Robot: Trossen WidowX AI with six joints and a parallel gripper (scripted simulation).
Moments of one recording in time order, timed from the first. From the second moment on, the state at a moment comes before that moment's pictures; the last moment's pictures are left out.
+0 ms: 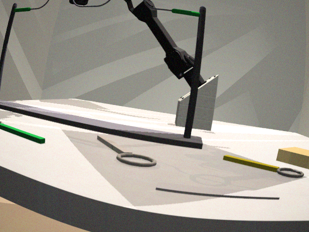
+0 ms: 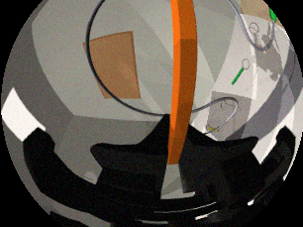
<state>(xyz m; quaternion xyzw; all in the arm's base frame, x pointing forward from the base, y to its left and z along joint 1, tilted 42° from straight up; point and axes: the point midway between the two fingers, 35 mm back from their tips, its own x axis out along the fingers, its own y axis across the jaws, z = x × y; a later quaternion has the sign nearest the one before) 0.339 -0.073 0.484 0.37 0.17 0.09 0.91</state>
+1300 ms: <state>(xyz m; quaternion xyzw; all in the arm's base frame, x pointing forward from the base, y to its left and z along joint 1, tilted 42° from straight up) 0.341 -0.092 0.473 0.14 0.18 0.02 0.97</state>
